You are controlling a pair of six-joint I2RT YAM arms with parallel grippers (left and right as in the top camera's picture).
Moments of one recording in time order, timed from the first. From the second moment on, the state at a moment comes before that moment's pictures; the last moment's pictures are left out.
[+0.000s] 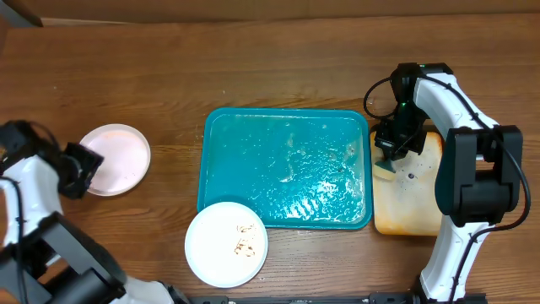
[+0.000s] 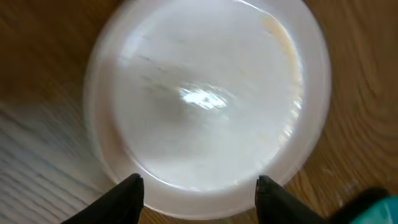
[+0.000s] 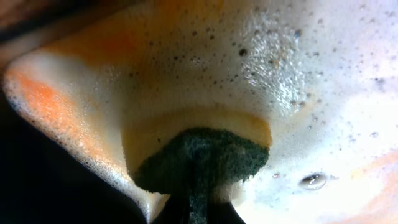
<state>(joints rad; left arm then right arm) 0.66 1.70 1.19 -0.78 0.20 -0.40 0.04 2.15 1.59 -1.29 -0.08 0.43</state>
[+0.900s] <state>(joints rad) -0.08 1.35 0.80 -0.99 0.15 -0.30 0.04 2.15 1.59 -1.27 -0.08 0.41</state>
